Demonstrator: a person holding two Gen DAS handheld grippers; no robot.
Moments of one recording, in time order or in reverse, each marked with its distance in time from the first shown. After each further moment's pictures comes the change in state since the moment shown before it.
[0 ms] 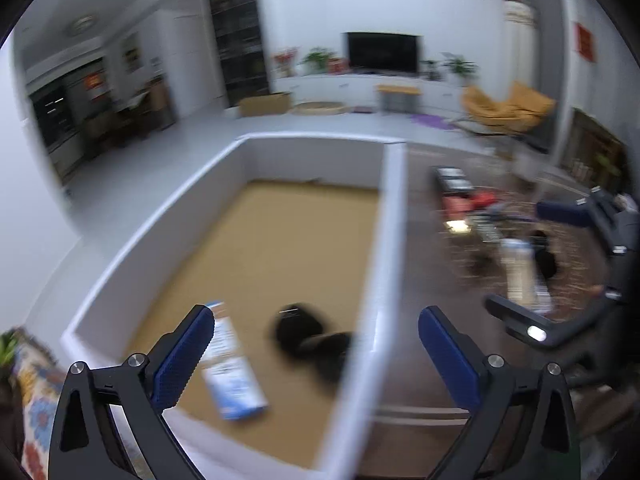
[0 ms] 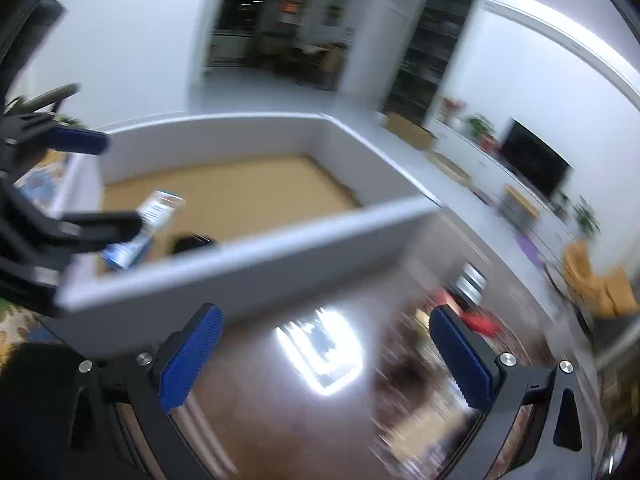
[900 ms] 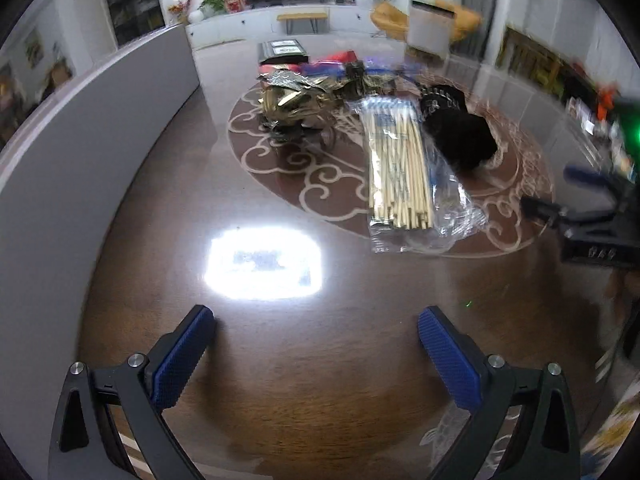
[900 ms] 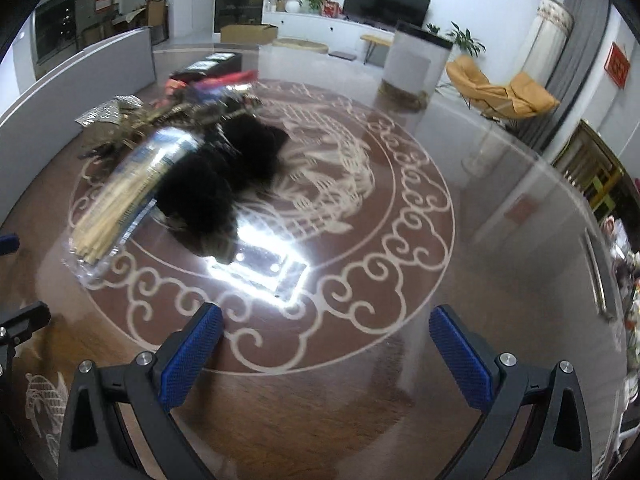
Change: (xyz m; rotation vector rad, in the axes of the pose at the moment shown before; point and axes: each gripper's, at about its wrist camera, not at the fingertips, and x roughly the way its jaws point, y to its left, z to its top) left arm 0.122 -0.201 -0.071 0.128 0.242 -0.207; right arm 0.009 -0.200 -0.230 0.490 0.324 -0.259
